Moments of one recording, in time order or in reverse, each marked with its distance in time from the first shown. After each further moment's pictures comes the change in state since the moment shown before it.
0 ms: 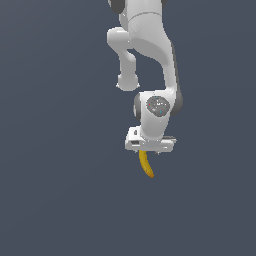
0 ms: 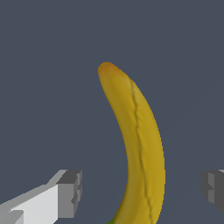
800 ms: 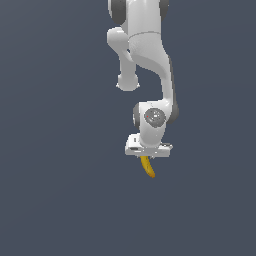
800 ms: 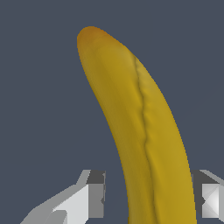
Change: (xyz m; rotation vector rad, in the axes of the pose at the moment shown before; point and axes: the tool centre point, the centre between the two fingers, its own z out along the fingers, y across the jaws) arm 0.001 0.001 0.049 -0.001 0.002 0.004
